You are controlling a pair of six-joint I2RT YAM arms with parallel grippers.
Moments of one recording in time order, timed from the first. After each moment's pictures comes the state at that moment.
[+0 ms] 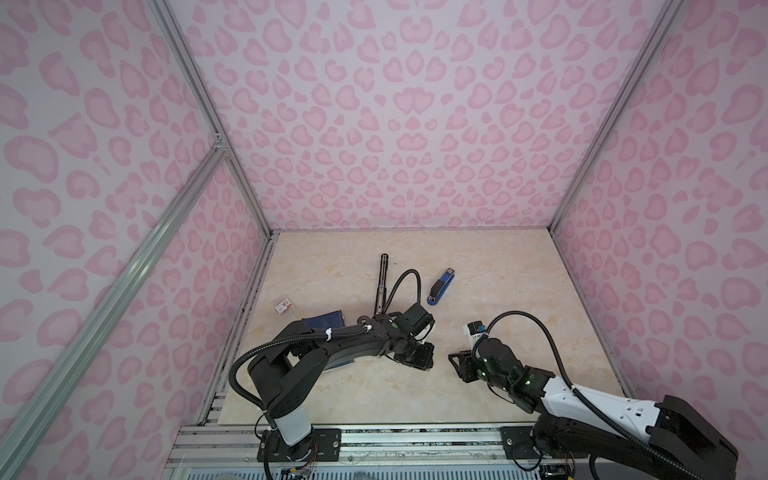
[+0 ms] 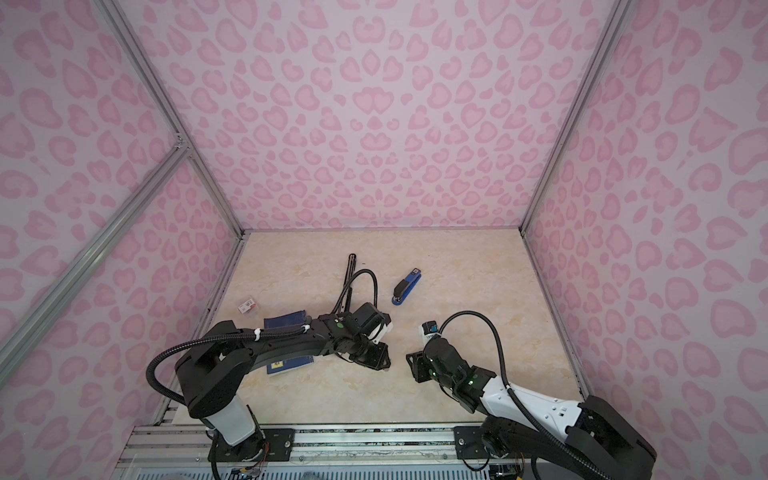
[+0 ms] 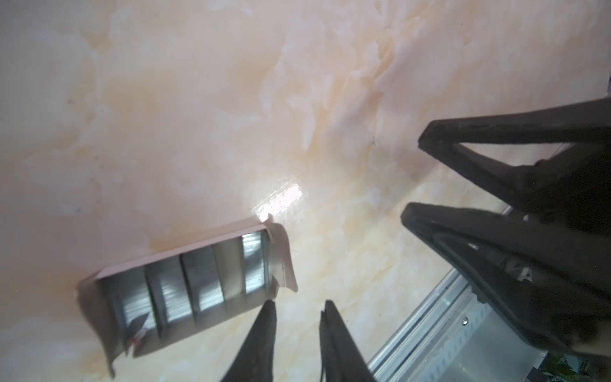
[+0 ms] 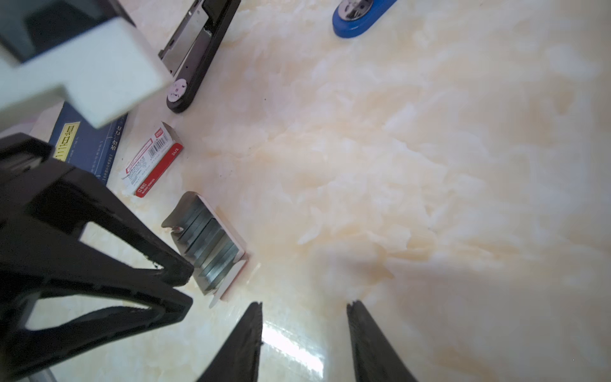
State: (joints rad) left arm -0.93 1.73 1.03 -0.48 0.31 -0.55; right arm 0.80 0.99 0.23 0.06 0.08 0.59
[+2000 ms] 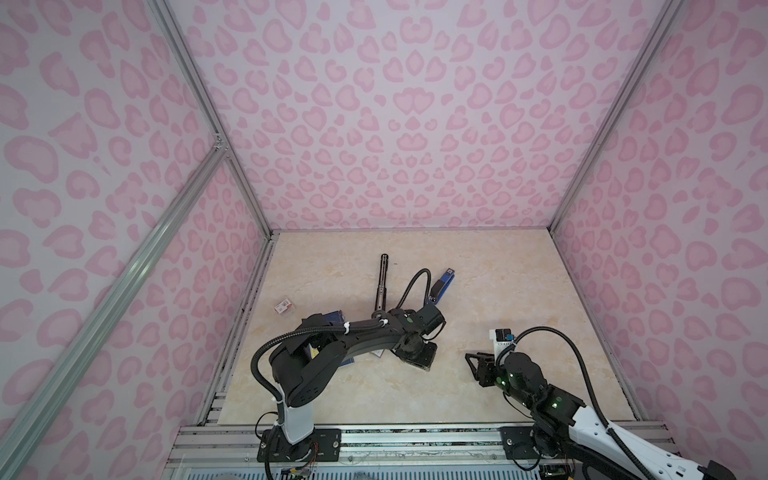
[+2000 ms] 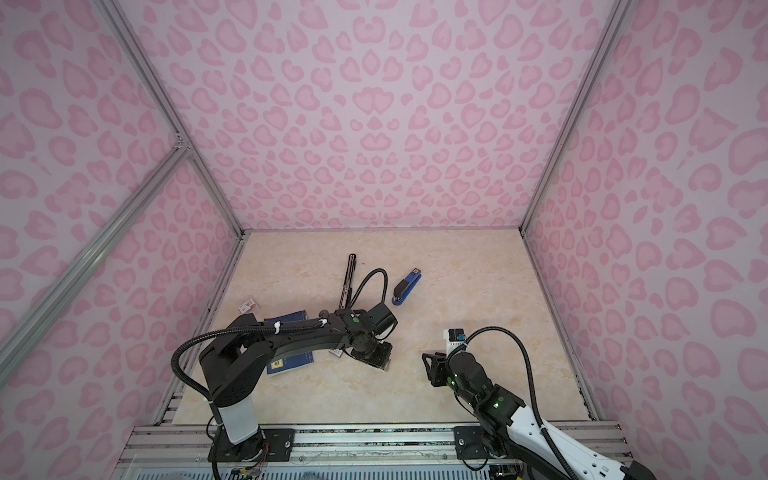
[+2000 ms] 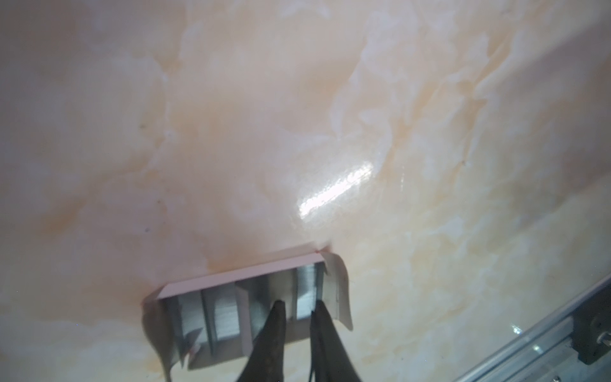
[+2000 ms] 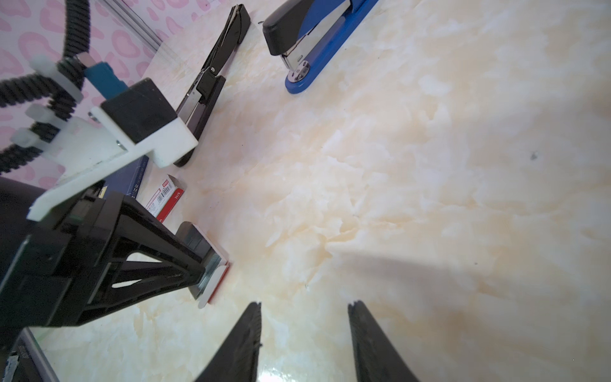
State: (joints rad) left arm -0.96 1.85 1.17 -0.64 0.15 -0.52; right arm 0.72 0.56 0.07 -0.06 0.11 0.67
